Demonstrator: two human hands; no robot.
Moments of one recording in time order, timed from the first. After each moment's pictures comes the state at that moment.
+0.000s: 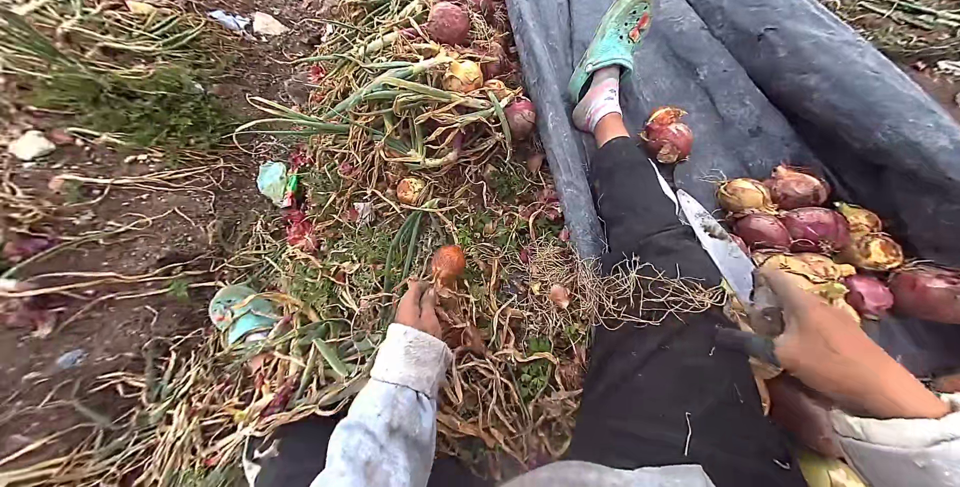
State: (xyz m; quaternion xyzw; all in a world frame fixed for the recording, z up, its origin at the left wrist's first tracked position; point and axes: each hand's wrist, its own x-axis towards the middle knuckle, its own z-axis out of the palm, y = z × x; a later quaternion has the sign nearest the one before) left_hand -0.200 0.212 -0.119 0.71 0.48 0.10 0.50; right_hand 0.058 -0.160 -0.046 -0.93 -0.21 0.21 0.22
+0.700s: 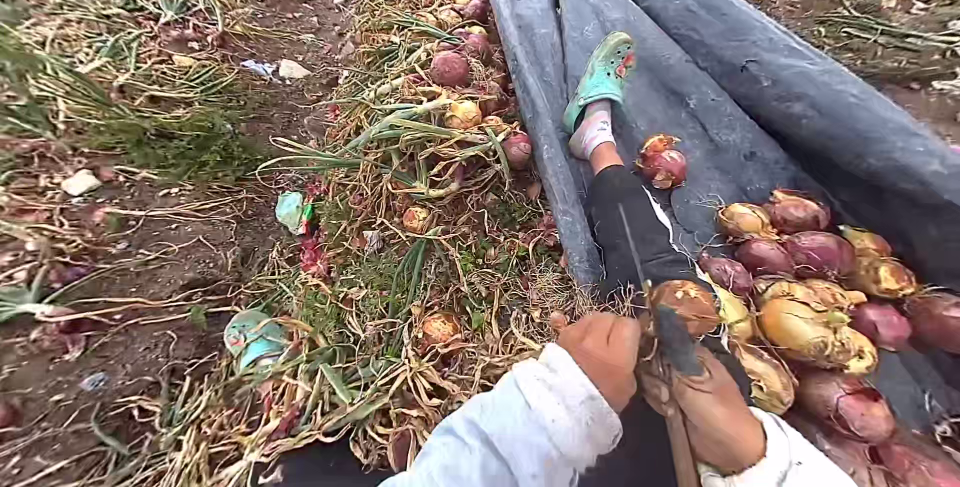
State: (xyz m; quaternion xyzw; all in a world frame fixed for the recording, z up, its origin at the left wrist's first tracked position) left_hand -0.082 0.050 -0.048 0.92 0.00 0.27 0.29; right_hand -0.031 -0.073 -0.052 -0.53 0.01 0.35 0.77
